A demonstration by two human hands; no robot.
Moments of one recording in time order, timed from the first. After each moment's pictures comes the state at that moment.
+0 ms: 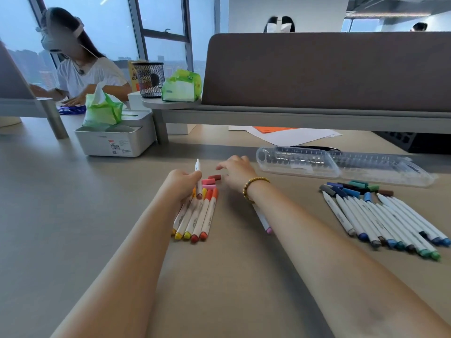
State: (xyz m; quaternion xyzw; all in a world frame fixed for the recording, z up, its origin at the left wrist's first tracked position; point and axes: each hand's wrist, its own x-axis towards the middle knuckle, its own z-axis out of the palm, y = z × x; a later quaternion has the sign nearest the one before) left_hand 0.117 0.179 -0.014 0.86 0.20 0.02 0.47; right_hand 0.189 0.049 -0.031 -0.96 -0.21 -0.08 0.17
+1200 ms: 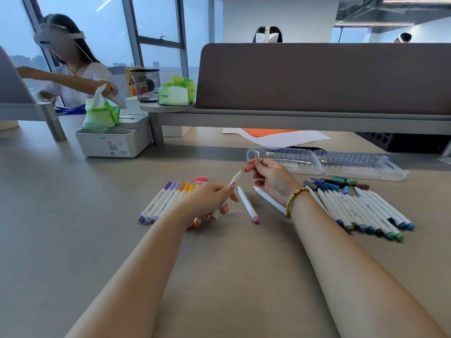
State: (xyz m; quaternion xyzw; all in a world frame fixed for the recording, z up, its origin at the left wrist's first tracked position) left_hand 0.067 0.126 -0.008 0.91 -0.01 -0.08 0.40; right_hand 0.140 -0.038 -0.024 -0.65 -0.12 0.06 0.75
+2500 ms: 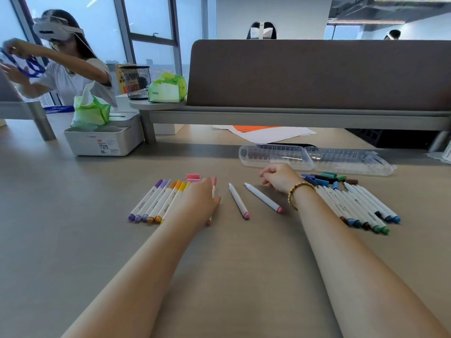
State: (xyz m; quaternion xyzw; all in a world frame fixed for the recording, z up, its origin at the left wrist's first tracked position) left_hand 0.077 0.109 -0.026 0.99 0.06 0.05 0.07; right_hand 0.145 -0.072 -0.025 -0.91 -0.03 -0.01 0.42
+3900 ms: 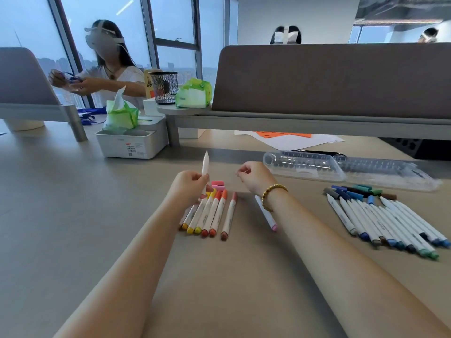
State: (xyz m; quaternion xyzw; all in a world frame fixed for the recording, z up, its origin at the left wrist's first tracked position) left_hand 0.088 0.177 -0.010 0.84 0.12 0.09 0.53; right_hand 0.162 0.030 -0.023 -0.90 -0.13 -0.05 0.41
